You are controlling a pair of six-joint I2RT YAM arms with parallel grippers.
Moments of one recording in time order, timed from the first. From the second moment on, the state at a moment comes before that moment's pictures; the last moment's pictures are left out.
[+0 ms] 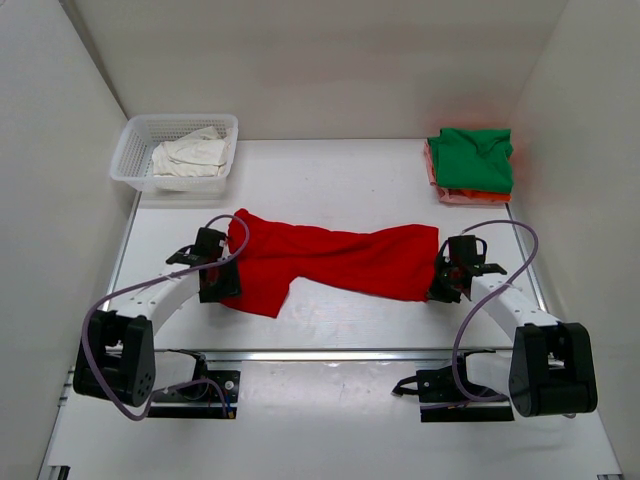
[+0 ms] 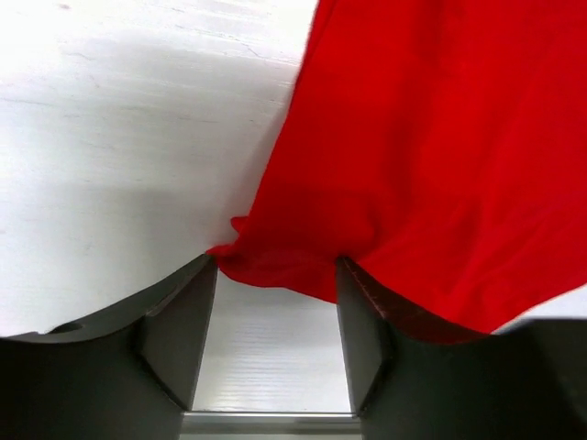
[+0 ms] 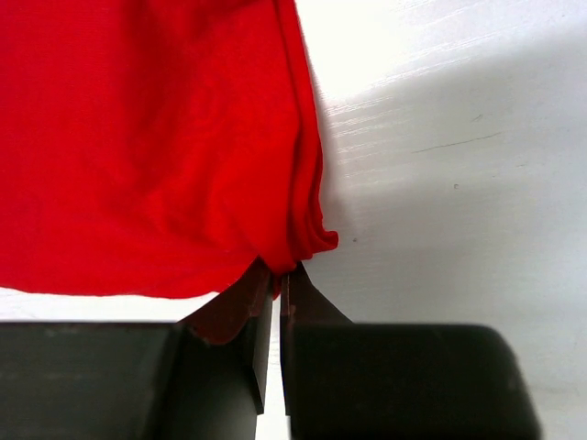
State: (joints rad) left arm -0.21 1.26 0.63 -0.57 -0.05 -0.37; right arm 0.06 1.19 0.52 -0.44 -0.06 0.44
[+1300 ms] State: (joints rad) left arm -0.14 1.05 1.64 -0.40 0.13 -0.60; right arm -0.06 0.88 1.26 -0.71 -0.36 0.23
